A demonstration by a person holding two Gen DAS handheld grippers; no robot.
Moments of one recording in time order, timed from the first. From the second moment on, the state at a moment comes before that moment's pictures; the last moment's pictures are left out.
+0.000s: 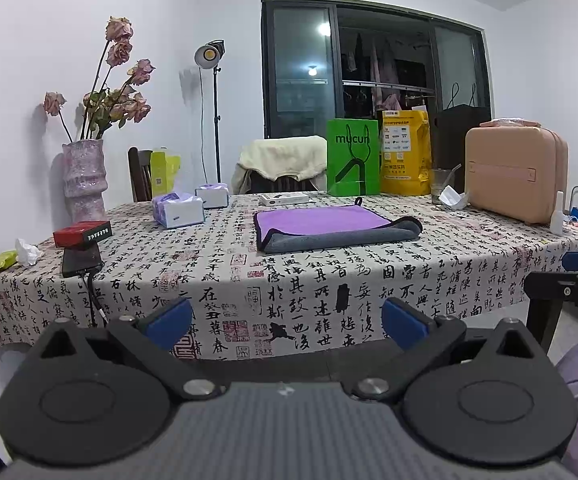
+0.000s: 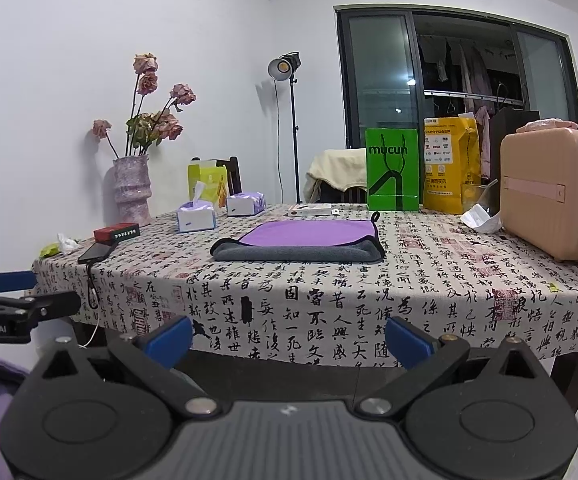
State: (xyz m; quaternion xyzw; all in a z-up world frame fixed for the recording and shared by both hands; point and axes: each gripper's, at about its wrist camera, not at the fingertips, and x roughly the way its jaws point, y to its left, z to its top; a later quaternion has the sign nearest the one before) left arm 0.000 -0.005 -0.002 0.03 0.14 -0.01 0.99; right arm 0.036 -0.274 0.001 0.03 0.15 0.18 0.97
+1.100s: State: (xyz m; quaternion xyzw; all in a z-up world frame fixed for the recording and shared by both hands) left arm 0.003 -0.008 -0.005 0.03 0.14 -0.01 0.99; right arm 0.036 -0.274 0.000 0.03 0.16 0.18 0.97
